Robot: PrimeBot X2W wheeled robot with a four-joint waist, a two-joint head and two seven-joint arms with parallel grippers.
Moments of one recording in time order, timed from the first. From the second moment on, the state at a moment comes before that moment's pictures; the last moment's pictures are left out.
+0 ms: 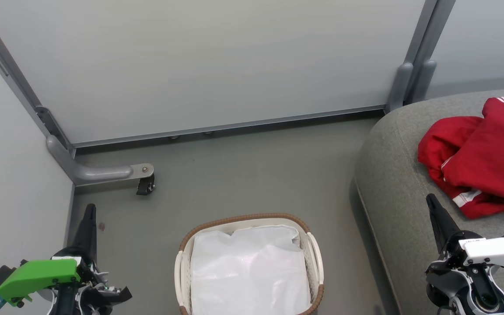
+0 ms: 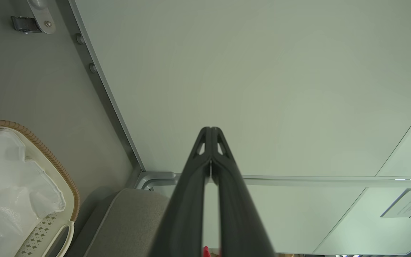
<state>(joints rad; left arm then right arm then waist) -0.10 0.05 0.11 0.24 -1.61 -0.13 0.11 -0.11 -0.05 -0.11 0.25 1.61 0.13 0.11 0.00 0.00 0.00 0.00</state>
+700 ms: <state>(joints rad) -0.10 0.05 0.11 0.24 -1.61 -0.13 0.11 -0.11 -0.05 -0.11 0.25 1.61 0.13 0.11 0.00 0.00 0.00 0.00</state>
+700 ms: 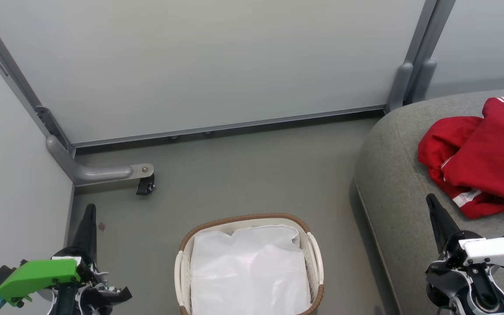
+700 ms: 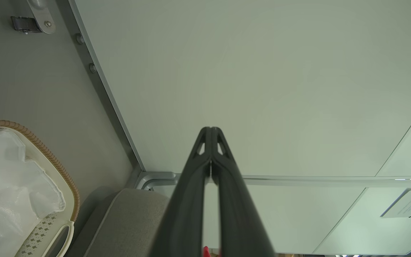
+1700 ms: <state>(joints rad) -0.10 0.05 0.11 0.24 -1.61 -0.13 0.11 -0.11 -0.05 -0.11 0.25 1.61 0.13 0.11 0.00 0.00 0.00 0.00</state>
